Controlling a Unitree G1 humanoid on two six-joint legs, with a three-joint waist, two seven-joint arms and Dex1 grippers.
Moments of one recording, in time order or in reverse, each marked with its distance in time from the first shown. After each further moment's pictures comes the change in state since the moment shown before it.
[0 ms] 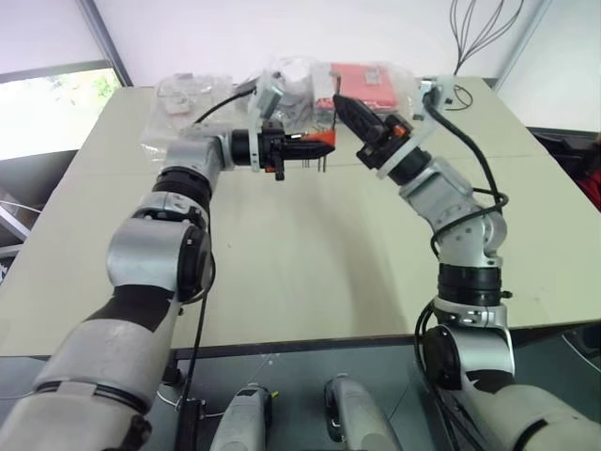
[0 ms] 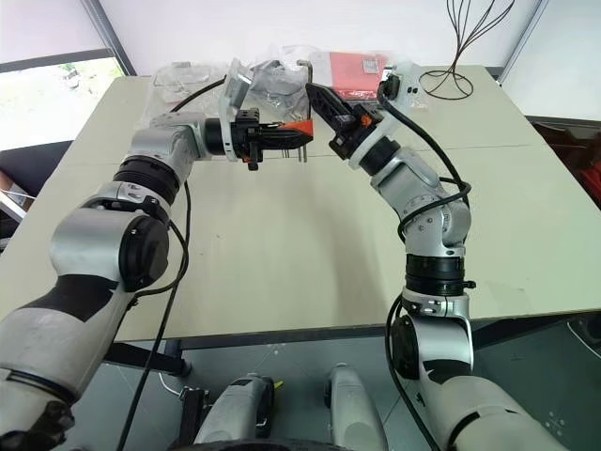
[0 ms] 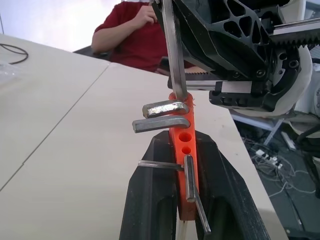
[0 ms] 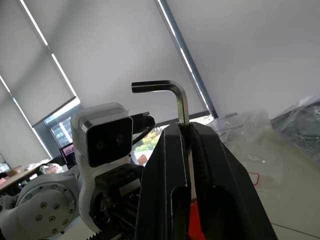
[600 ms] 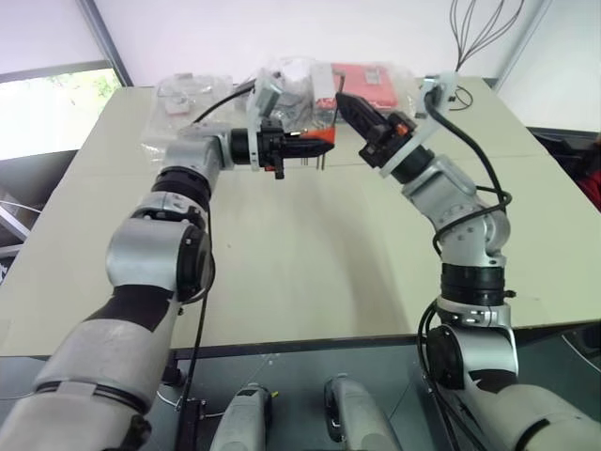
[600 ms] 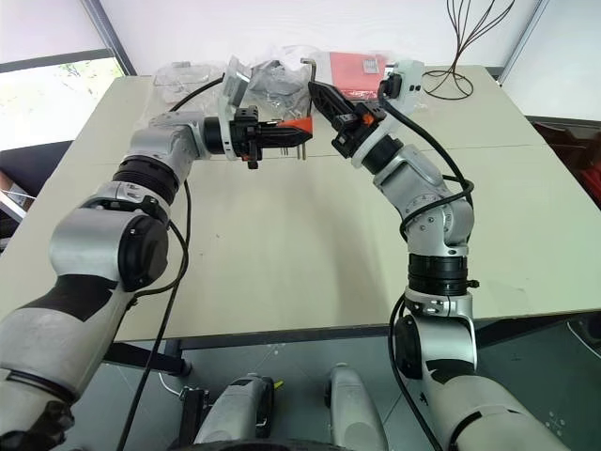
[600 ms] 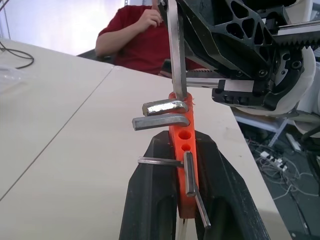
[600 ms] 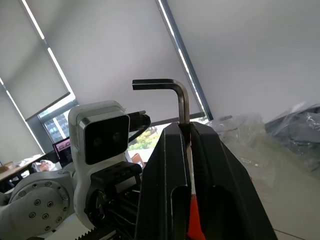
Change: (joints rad) left arm 0.000 0.003 0.008 0.000 -0.003 0.001 0.014; right arm 0.000 -0.019 0.002 -0.001 -0.017 -0.020 0.003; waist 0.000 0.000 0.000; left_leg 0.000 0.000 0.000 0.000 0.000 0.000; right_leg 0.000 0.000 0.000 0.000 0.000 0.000
